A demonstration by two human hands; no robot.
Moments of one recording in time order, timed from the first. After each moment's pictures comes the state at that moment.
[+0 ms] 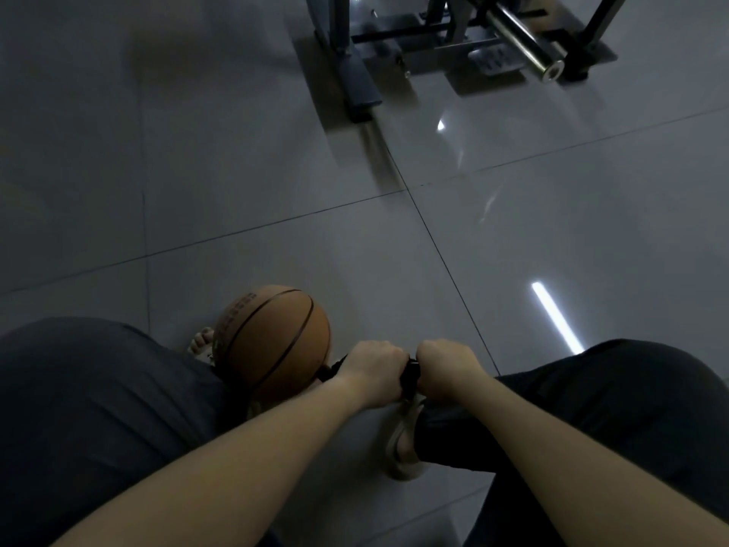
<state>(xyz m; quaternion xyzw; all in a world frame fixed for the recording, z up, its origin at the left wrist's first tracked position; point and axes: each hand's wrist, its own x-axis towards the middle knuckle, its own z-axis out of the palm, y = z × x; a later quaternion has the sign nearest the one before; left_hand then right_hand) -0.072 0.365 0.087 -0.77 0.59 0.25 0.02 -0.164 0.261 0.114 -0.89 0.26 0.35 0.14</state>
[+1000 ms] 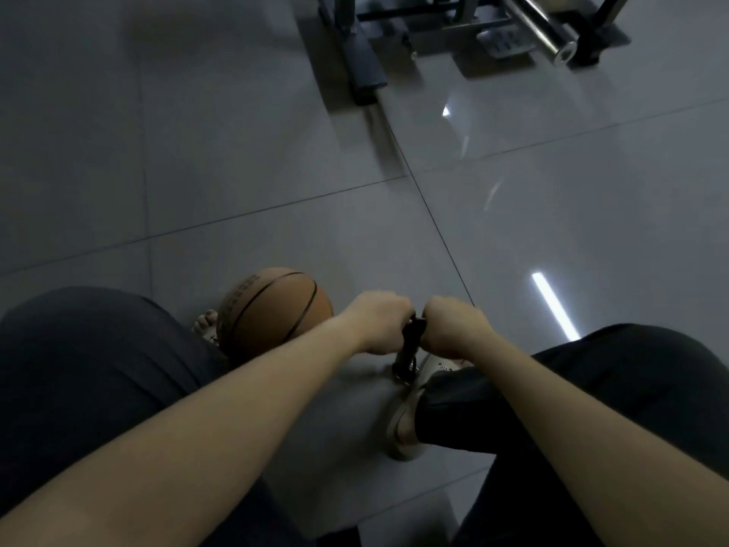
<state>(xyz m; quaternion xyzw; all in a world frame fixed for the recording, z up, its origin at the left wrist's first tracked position) -0.039 0.340 0.128 -0.76 0.60 0.26 0.02 -0.144 0.246 0.139 -0.88 0.32 0.29 0.18</state>
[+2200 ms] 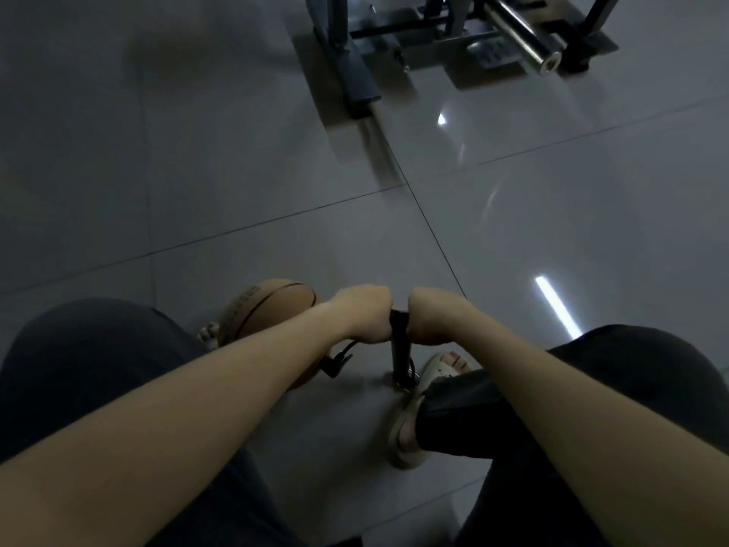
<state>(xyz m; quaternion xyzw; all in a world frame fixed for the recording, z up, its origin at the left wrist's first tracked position) -0.020 0.332 0.160 -0.79 0.51 0.34 0.06 -0.114 0.242 0.165 -0.88 0.28 0.34 0.19</state>
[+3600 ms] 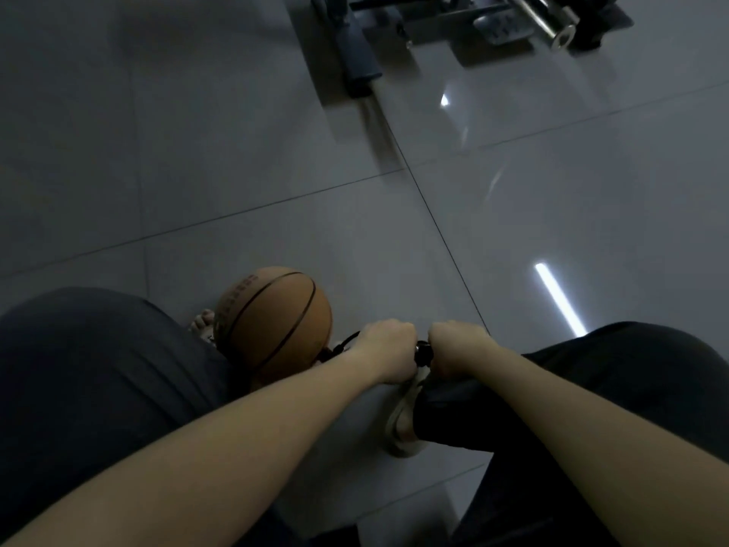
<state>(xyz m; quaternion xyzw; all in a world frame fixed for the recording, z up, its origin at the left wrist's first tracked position) -0.084 0.346 0.108 -0.78 0.52 0.35 0.02 -0.173 0.243 0.115 -0.88 0.24 0.39 0.13</state>
